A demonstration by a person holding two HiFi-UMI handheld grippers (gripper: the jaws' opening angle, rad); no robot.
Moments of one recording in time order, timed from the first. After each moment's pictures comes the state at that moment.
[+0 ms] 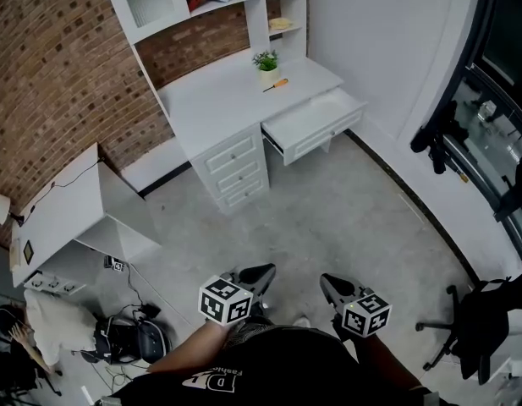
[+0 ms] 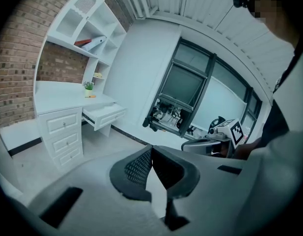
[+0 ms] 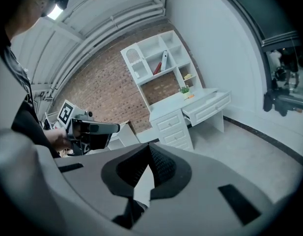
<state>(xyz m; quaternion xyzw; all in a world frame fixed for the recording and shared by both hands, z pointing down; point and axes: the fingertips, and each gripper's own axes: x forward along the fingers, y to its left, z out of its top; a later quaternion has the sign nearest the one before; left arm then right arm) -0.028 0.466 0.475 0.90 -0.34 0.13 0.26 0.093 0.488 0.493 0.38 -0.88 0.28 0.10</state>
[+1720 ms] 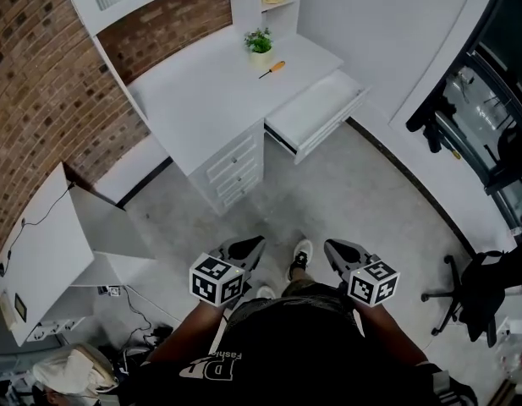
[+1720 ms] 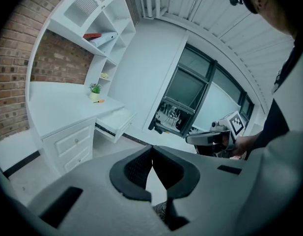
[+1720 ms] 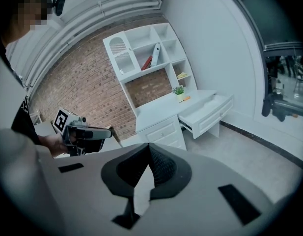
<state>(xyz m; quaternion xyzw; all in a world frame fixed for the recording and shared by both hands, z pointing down) -0.202 0.261 0.493 0.91 -0.29 0.12 0.26 -0.052 0.291 0.493 0.46 -0.83 0.29 0.12</state>
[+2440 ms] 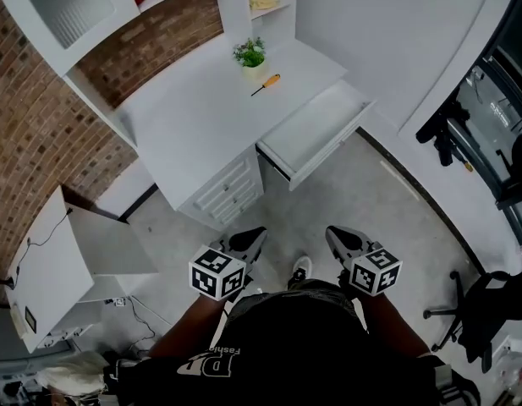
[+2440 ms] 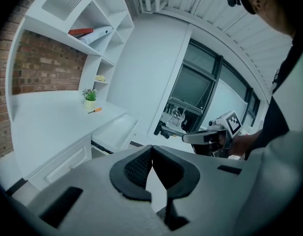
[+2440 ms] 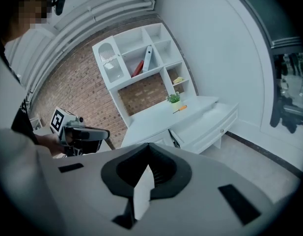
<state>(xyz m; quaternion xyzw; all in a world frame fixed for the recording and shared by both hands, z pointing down) -0.122 0.113 0.472 0.91 -0.30 0.14 0.24 0.025 0.128 0.481 0.45 -0.84 0.28 0.10</state>
